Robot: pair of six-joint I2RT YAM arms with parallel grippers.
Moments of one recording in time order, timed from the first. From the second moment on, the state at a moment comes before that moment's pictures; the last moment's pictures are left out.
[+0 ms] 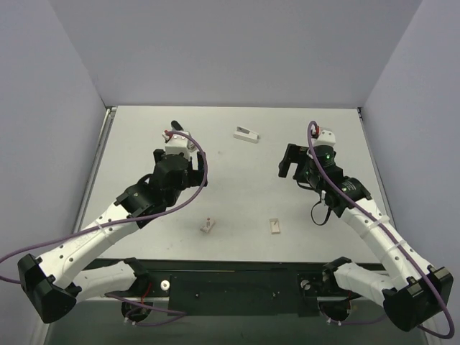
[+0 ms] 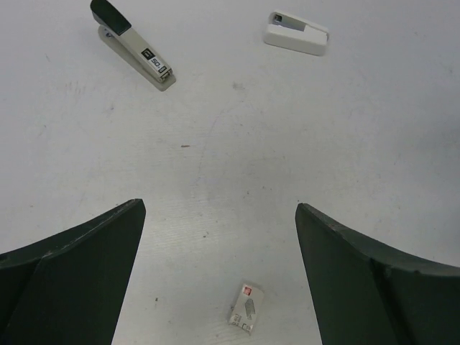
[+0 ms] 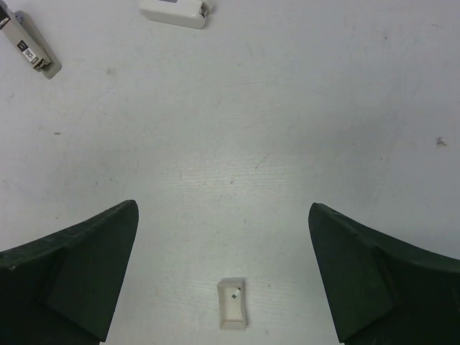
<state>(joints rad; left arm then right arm) -0.79 1.06 1.02 -0.40 -0.52 -0.36 0.41 1.04 0.92 -0.43 0.23 0.43</state>
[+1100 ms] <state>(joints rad) -0.62 1.31 1.15 -0.46 -0.53 -0.53 0.50 1.18 0.99 -0.43 0.13 0.39</state>
